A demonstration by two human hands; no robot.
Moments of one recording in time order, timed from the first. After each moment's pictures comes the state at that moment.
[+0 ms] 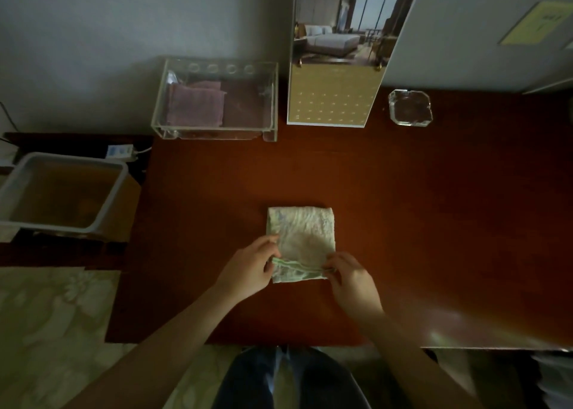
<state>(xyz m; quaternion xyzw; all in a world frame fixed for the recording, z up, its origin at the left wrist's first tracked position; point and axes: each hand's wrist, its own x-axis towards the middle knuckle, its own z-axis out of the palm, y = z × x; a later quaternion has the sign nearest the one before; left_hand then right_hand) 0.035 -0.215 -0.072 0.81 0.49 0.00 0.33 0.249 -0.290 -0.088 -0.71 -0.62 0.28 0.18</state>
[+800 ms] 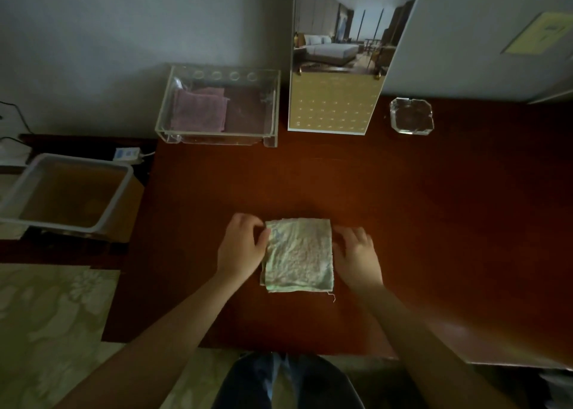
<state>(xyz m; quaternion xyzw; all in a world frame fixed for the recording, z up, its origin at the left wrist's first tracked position) 0.051 -0.189 -0.075 0.71 0.64 0.14 0.25 0.272 -0.241 -0.077 -0.75 -0.59 0.25 0.16</state>
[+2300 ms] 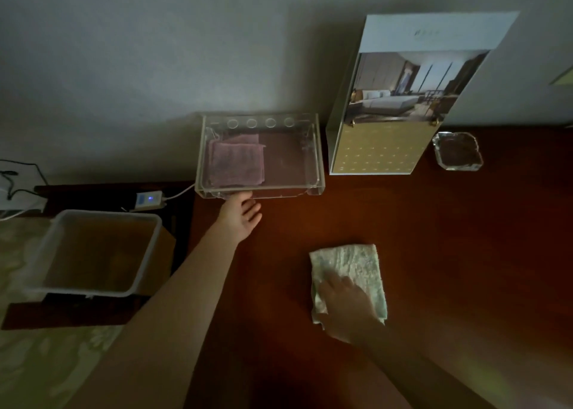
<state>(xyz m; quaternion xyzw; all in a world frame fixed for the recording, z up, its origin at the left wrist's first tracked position) -0.025 0.021 -0.054 0.04 0.61 0.37 0.70 0.149 -0.167 -0.062 -0.64 -0.70 0.28 -0.14</state>
